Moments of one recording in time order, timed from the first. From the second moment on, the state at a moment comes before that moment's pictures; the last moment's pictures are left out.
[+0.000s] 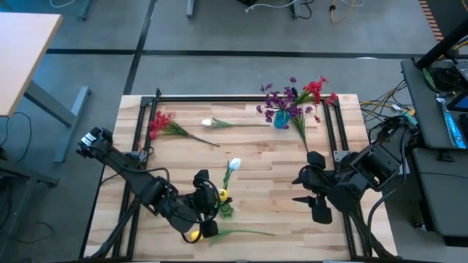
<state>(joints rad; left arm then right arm) -0.64 1.60 1.48 -0.48 -0.72 -0.50 0.68 1.48 1.83 -1.27 0.40 0.63</state>
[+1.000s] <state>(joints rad) -0.66 1.60 1.44 -0.51 -0.74 -0.55 0.68 1.48 1.83 -1.27 0.40 0.63</state>
